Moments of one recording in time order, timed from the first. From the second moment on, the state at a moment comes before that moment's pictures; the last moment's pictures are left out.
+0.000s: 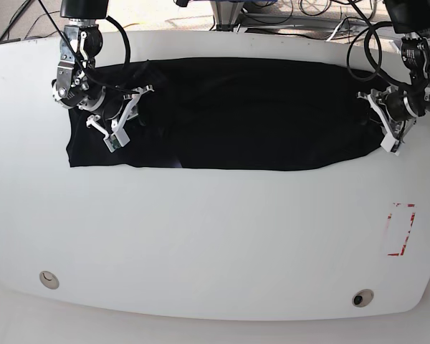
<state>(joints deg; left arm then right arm) 8.5 -24.8 -23.1 88.7 -43.1 -41.8 68.3 -10.2 12.8 12.5 90.0 26.0 38.9 -51.4</state>
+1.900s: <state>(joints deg) -1.5 2.8 -3.1 99.8 -31.1 -41.9 83.5 -10.2 10.2 12.8 90.2 26.0 38.6 -51.4</state>
